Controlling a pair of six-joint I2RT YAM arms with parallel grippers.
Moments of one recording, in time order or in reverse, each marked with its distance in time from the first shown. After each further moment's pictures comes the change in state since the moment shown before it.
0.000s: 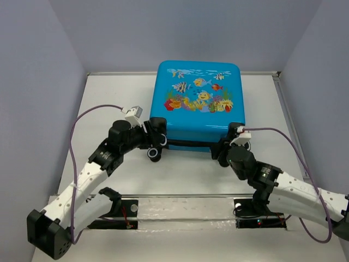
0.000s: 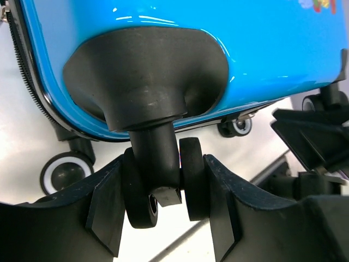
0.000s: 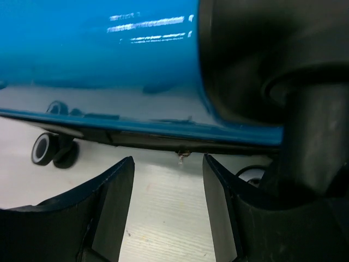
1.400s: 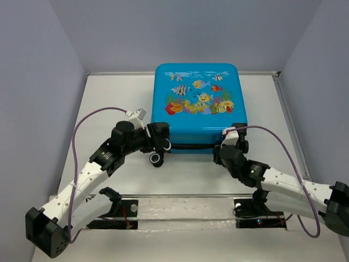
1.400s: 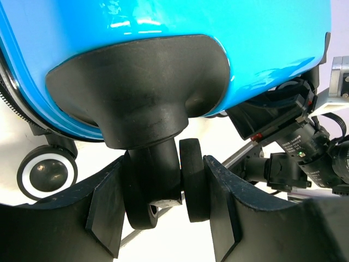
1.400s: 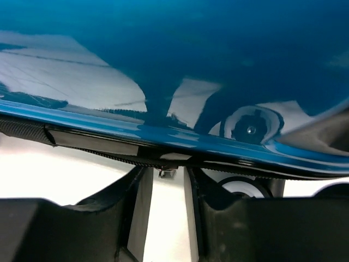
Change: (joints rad) left arm -0.060 -0.019 0.007 -0.057 0.043 -0.121; right arm -0.069 0.162 -0.064 0.102 -0.058 -0.221
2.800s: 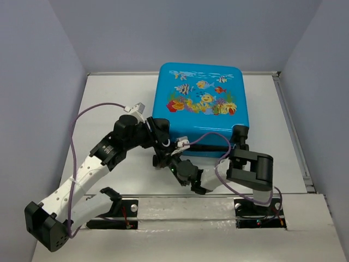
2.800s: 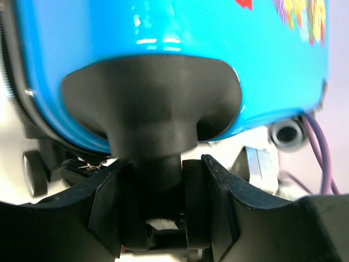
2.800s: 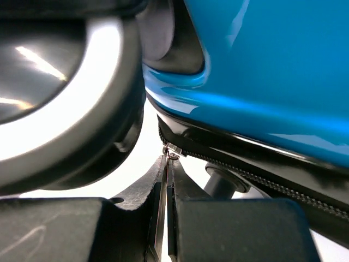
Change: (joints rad) left arm -0.023 0.064 0.135 -0.083 -0.130 -0.091; right arm 0.371 1.027 0.339 1.312 0.101 0.007
